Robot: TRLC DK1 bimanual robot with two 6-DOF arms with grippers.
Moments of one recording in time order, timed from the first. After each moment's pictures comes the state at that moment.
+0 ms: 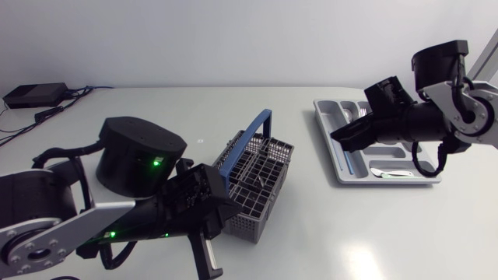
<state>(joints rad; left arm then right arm) -0.88 1.21 0.70 -0.22 0.14 0.36 0.12 1.35 0.89 -0.29 -0.27 -0.32</state>
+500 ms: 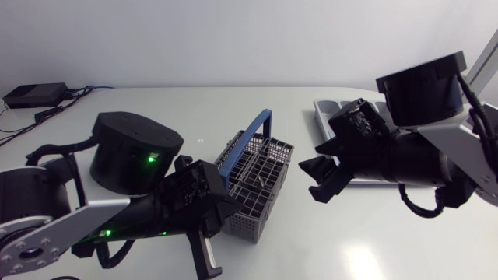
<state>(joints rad) -0.88 1.19 0.71 -0.23 0.14 0.36 0.56 1.10 0.79 -0.40 -0.02 -0.22</state>
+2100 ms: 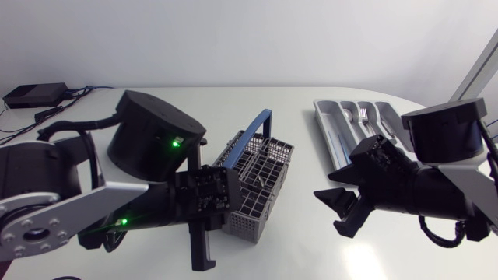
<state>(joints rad) -0.92 1.26 0.83 -0.36 -0.01 0.68 0.45 0.97 0.61 -0.42 -0.17 -0.31</state>
